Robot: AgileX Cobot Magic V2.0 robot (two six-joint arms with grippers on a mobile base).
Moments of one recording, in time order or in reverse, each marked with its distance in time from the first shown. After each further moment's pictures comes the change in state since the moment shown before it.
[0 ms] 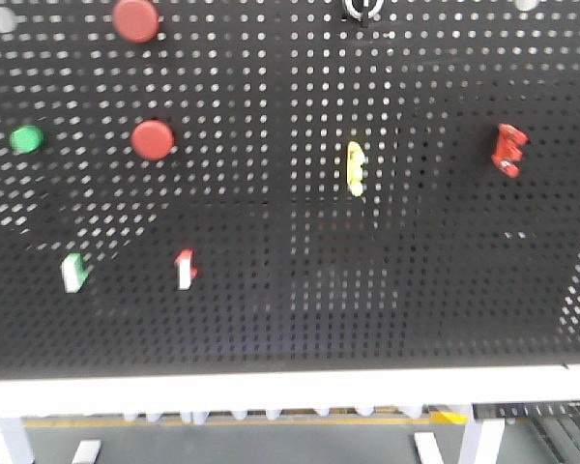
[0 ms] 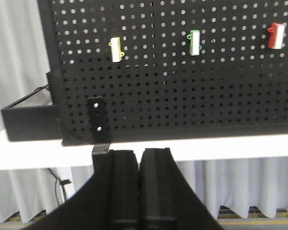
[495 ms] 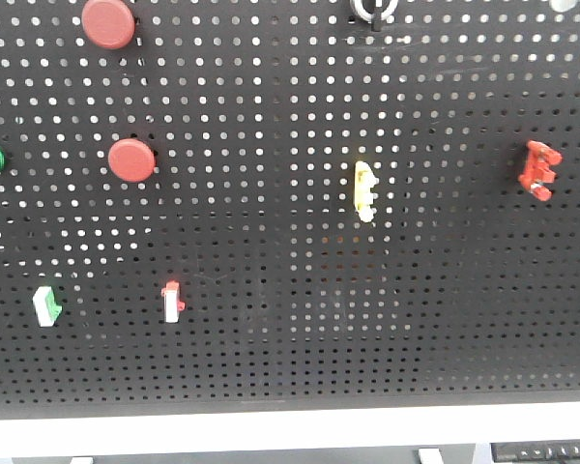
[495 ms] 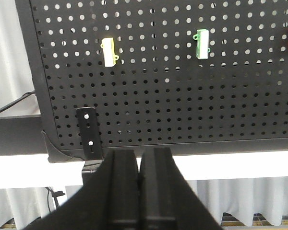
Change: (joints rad) left arm 0.000 0.000 0.000 0.000 0.000 0.000; right arm 0.000 0.000 0.000 0.000 0.000 0.000
